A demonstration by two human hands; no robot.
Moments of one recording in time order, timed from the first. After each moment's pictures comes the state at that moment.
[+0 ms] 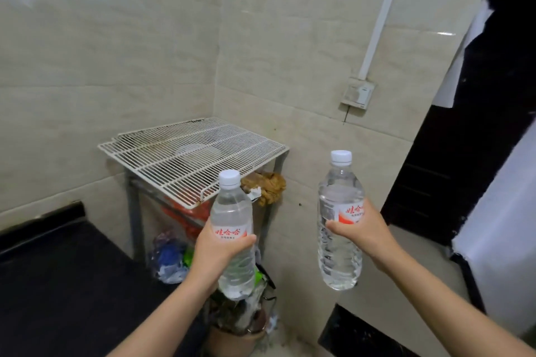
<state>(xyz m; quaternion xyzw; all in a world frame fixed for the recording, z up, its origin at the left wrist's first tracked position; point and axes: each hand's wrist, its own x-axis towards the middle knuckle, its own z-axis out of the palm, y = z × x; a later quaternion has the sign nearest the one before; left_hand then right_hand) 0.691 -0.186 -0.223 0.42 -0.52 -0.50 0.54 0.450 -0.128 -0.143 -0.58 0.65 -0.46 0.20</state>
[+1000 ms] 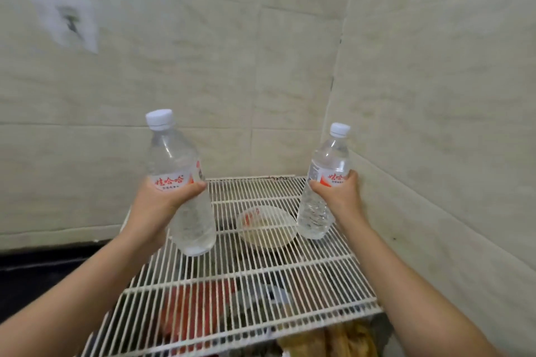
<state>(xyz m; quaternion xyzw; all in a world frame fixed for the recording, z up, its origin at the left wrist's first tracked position) 0.682 -0.494 -0.109 0.54 -0.34 -0.24 0.73 0.478 -0.697 -0.125 -0.62 0.44 -0.50 0.41</state>
